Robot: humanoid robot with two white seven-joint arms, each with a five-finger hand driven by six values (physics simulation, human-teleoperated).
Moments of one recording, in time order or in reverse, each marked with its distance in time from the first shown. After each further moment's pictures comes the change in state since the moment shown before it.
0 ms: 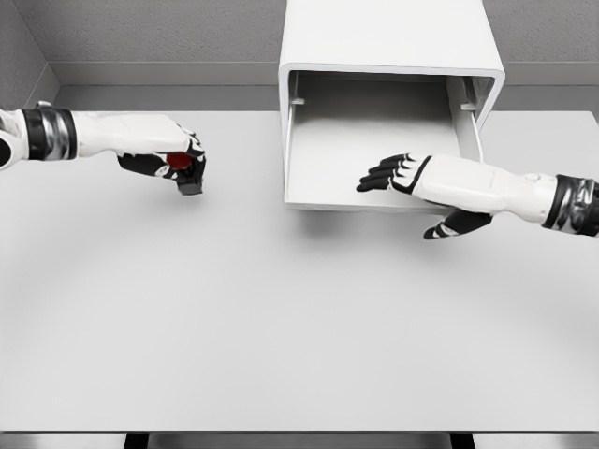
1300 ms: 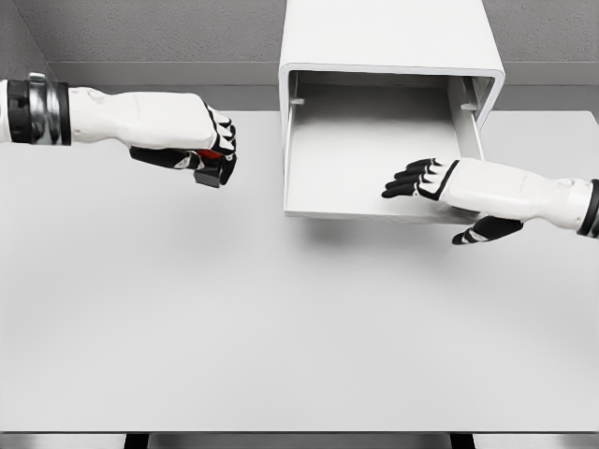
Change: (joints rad) left arm -0.153 0.101 0.000 -0.340 0.003 -0.001 0.003; right arm 0.048 -0.108 -0.054 -0.068 -0.003 0.012 0.005
